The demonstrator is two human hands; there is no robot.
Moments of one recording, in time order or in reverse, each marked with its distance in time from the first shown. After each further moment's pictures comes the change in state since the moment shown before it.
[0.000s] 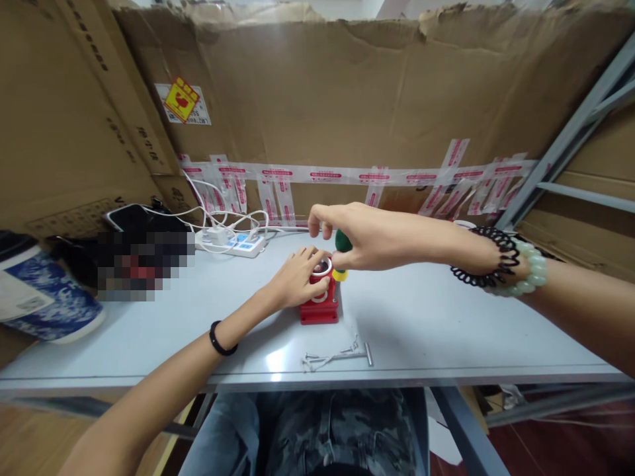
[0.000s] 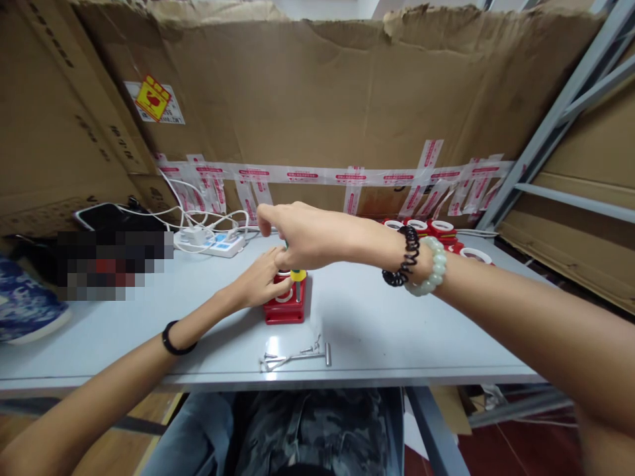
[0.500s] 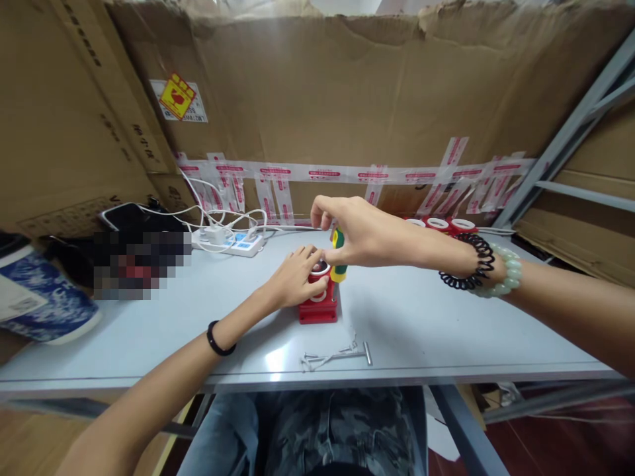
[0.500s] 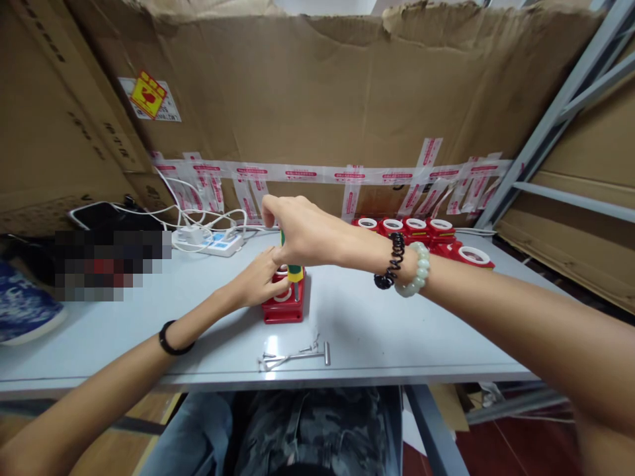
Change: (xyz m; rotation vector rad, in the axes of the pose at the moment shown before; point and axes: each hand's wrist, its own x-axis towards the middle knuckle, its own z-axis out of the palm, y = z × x) left_hand 0.001 0.001 0.000 0.027 -0.022 -0.004; right_hand 0.006 0.003 0.011 0.031 0.194 0.018
